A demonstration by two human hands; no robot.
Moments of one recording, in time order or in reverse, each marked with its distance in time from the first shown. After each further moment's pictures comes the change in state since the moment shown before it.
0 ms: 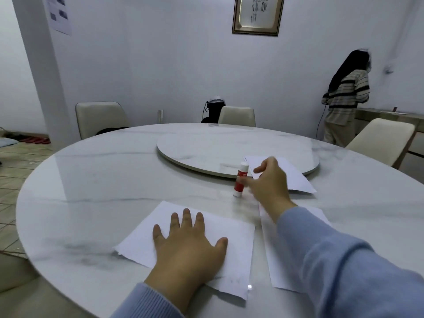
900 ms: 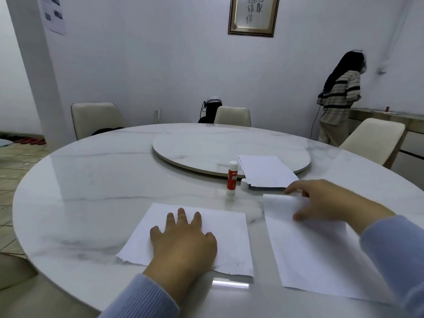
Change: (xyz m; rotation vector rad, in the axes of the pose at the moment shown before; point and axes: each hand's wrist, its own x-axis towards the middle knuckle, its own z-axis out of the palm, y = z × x) left_hand -0.008 0.009 -0.006 0.019 -0.017 0.002; right_hand -0.006 0.031 -0.131 -0.780 -0.534 -0.033
